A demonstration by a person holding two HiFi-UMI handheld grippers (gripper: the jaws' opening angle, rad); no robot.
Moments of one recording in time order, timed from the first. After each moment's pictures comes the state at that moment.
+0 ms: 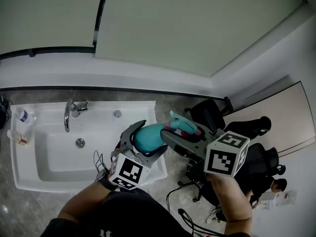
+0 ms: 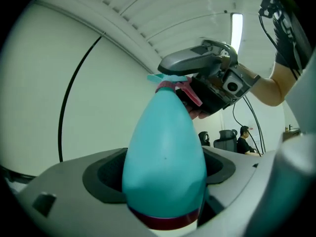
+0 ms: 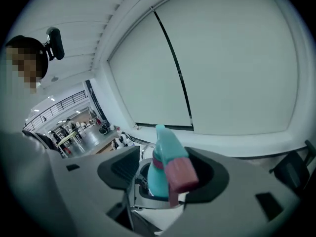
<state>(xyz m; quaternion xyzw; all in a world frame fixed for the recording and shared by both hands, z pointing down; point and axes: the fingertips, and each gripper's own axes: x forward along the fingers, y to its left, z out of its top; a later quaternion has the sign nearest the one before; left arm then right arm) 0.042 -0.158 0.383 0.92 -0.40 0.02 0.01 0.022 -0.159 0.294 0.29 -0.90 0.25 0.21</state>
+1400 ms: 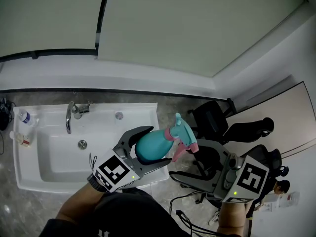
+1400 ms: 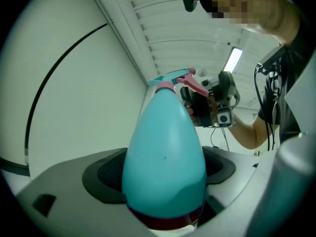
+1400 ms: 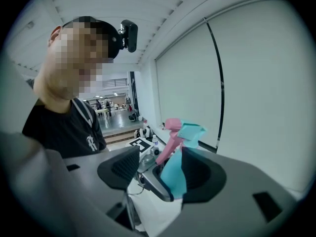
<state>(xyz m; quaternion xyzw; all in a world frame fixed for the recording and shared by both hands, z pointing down) 0.045 -0.124 0.338 0.97 -0.24 -0.06 0.07 0.013 -0.073 0.235 0.11 -0.97 0.06 0.19</state>
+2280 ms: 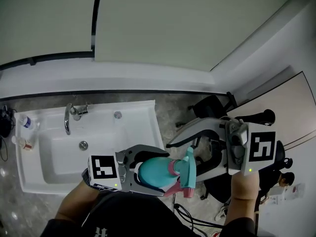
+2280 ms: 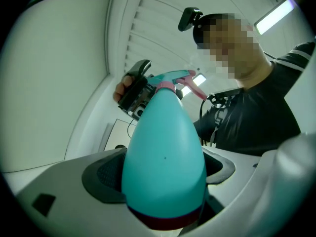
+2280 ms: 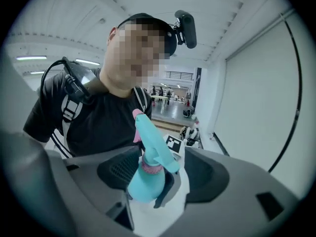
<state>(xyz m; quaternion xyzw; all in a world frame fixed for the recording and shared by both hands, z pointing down) 0.088 -0.021 0.290 0.99 0.08 -0.08 0.10 0.031 -0.034 0.192 -0.25 -0.94 -0.12 0.21</state>
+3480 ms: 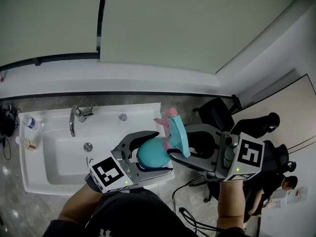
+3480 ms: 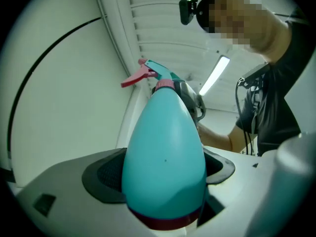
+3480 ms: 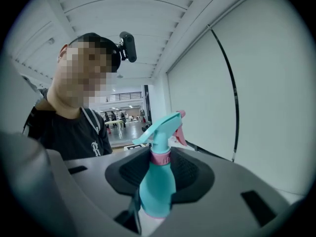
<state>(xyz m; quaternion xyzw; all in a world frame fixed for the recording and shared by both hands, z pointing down) 0.045 -0.094 0.322 0.98 -0.16 -0.05 0.05 0.004 -0.096 0.233 0.03 -0.99 0.06 0.12</state>
